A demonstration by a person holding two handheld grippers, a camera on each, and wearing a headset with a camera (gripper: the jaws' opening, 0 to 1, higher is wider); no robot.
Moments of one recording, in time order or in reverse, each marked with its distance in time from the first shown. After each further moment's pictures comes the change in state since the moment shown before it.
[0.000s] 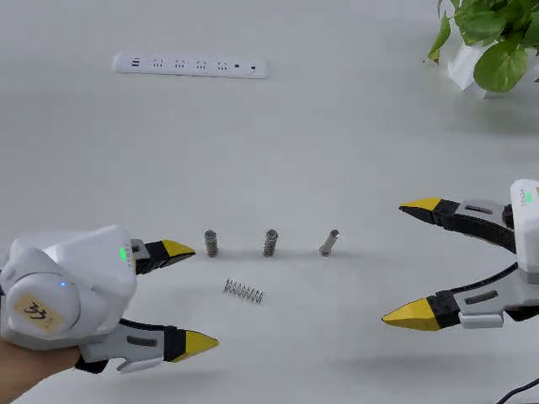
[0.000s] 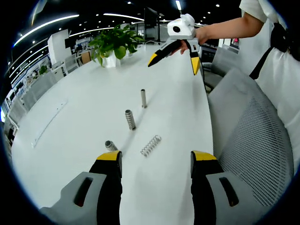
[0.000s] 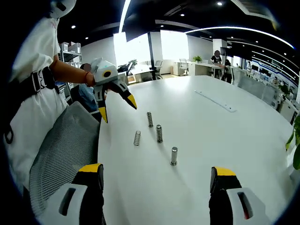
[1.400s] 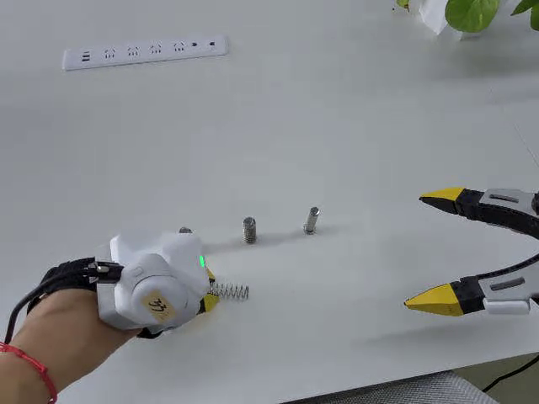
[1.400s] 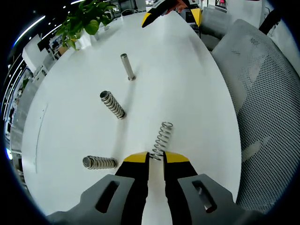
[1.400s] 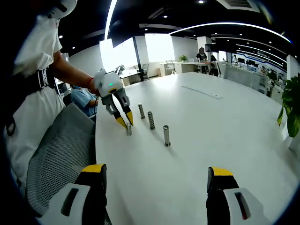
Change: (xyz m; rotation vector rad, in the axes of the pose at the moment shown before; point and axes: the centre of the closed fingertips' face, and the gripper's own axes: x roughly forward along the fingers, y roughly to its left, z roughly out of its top) left arm 0.062 0.010 -0.036 0.202 0.303 -0.052; right arm -0.020 -0.008 -0.037 0.110 -0.039 -0.071
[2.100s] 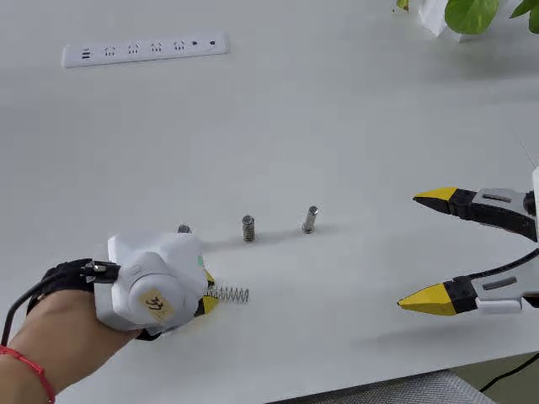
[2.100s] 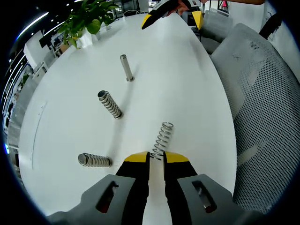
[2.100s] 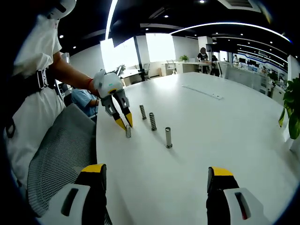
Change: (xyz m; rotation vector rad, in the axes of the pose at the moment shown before) left arm -0.002 -0.007 0.003 -0.043 -0.024 -0.014; right arm 0.003 0.004 0.005 -0.003 0.002 0.009
